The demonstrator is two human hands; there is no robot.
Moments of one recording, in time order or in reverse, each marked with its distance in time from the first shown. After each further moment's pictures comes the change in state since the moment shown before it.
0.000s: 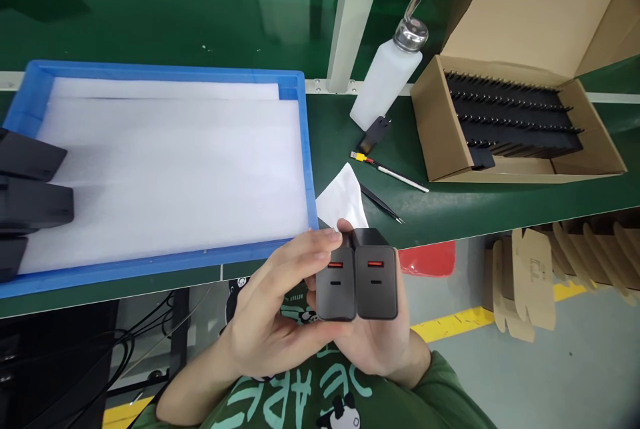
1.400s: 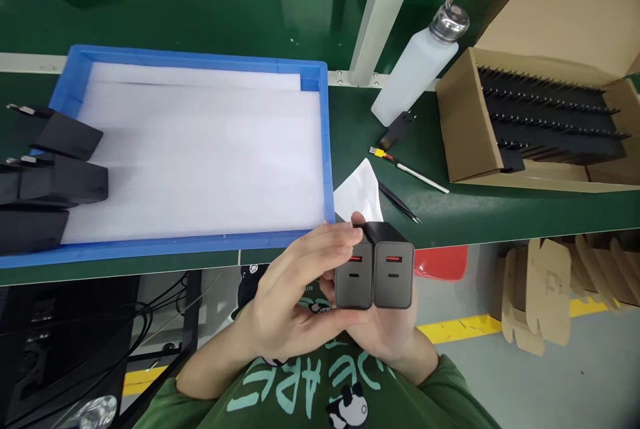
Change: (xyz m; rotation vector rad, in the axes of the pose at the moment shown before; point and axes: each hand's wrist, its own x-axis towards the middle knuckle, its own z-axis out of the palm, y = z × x) left_hand -0.003 -0.001 -0.002 0.073 0.008 0.011; right_hand 0.008 0.007 -0.012 -0.072 0.047 0.012
